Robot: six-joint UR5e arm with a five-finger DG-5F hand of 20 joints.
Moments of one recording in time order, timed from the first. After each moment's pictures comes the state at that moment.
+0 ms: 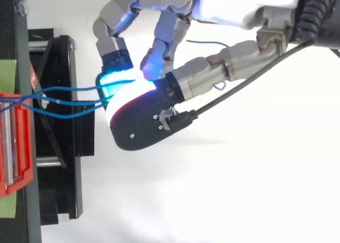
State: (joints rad) arm 0.03 -2.20 -1.12 -2.97 -1.45 -0.22
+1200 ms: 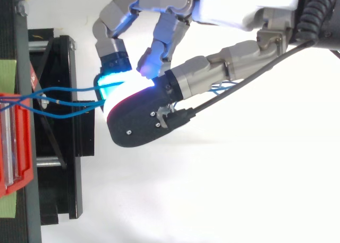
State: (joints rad) arm 0.03 -2.20 -1.12 -2.97 -1.45 -0.22
